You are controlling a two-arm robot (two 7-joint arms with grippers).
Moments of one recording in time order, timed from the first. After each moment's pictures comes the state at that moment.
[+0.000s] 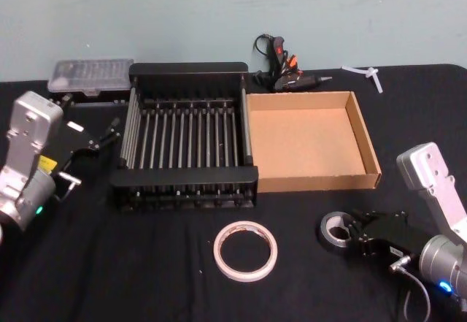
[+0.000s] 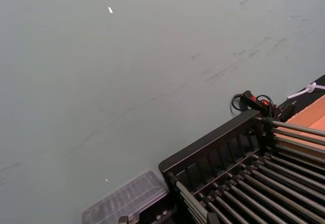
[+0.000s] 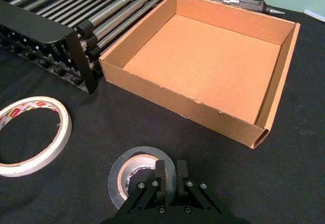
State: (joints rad) left arm -0.20 0.60 0.45 -1.41 -0.25 -0.12 0.03; right arm -0.16 0.54 -0.22 -1.81 0.33 0.45 0.24
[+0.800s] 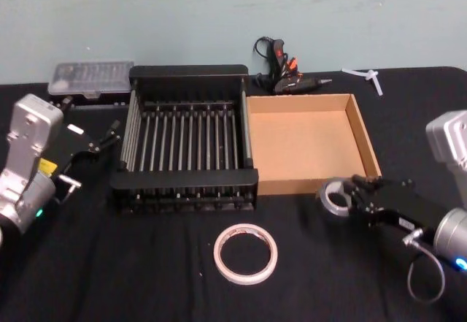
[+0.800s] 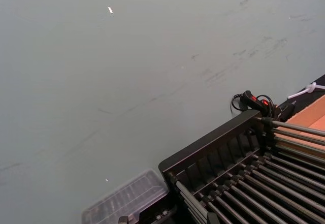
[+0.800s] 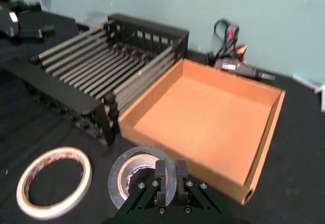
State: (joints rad) left arm -0.20 0.60 0.45 -1.41 -0.25 -0.12 0.03; right arm -0.16 0.56 -0.15 -1.89 0.39 0.38 0.31
